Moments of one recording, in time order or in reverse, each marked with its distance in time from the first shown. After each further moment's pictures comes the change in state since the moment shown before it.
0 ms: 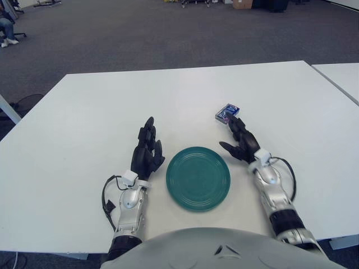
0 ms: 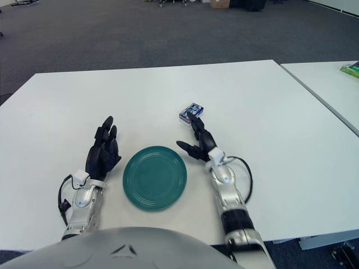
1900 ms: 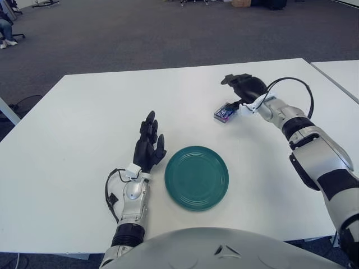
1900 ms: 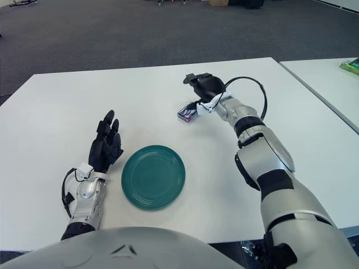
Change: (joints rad) left arm -0.110 -0.013 0.027 0.125 0.041 -0.106 0.012; right arm -1.013 -0.207 0.575 1.039 -0.924 -0.218 -0.636
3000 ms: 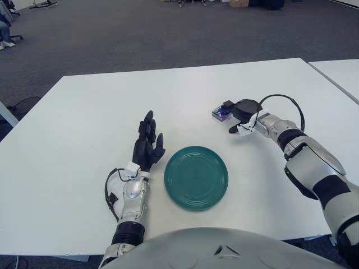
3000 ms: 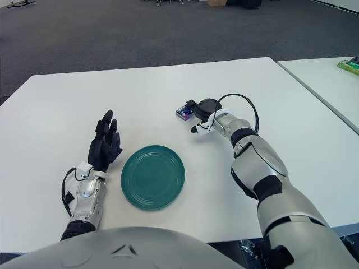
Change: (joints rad) left arm -0.012 -0.002 0.011 0.015 -0.017 0.025 0.006; right arm 0.054 0.031 0.178 0.070 -0.041 0.100 0.091
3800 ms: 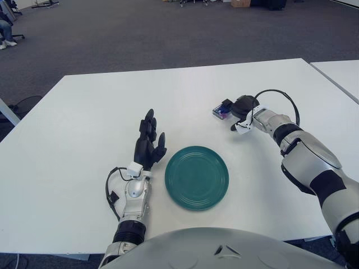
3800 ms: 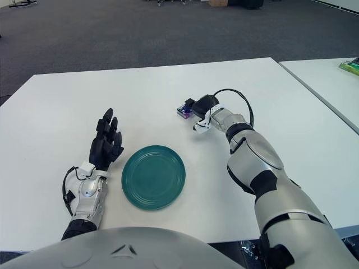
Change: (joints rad) left arm -0.008 0.000 -0.015 0.016 0.043 -0.046 0.056; right arm -0.046 -0.013 0.109 0.004 -0.082 0.009 -0.001
